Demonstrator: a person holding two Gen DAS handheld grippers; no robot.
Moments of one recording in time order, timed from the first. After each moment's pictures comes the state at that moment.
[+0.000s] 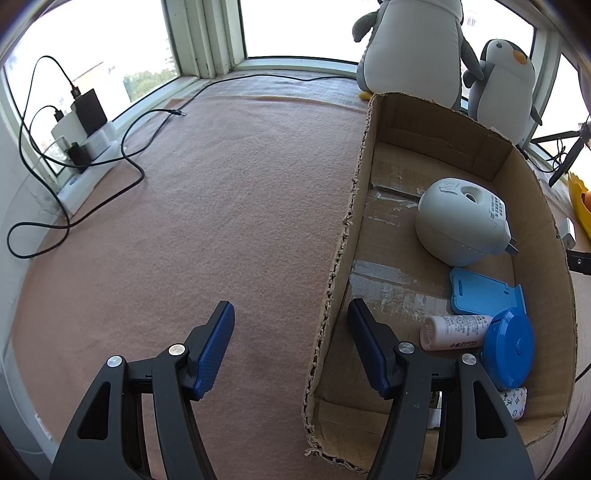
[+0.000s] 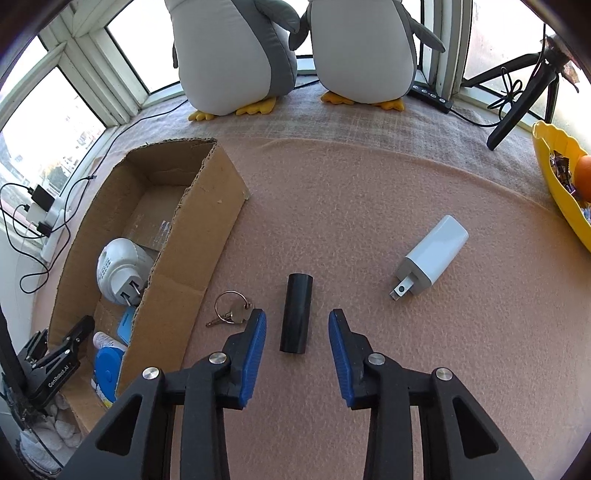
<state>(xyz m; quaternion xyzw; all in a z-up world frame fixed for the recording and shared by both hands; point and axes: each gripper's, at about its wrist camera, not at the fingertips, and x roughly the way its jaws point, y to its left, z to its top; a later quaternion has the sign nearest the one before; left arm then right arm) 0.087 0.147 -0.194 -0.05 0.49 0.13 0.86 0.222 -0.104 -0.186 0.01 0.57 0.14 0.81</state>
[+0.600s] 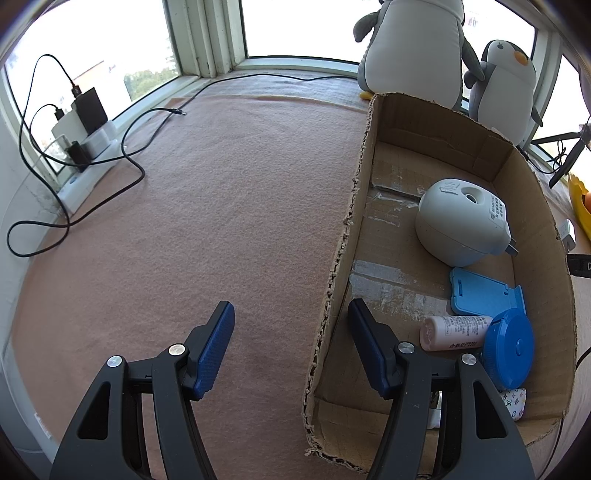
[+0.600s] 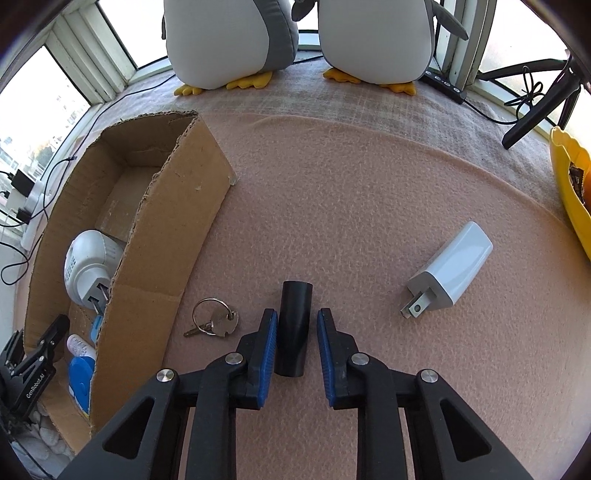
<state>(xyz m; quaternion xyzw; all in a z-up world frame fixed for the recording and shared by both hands) 0.087 0.147 -0.195 -0.05 0.49 0.13 0.86 0.238 -0.094 -0.204 -0.03 0.59 0.13 0.80</state>
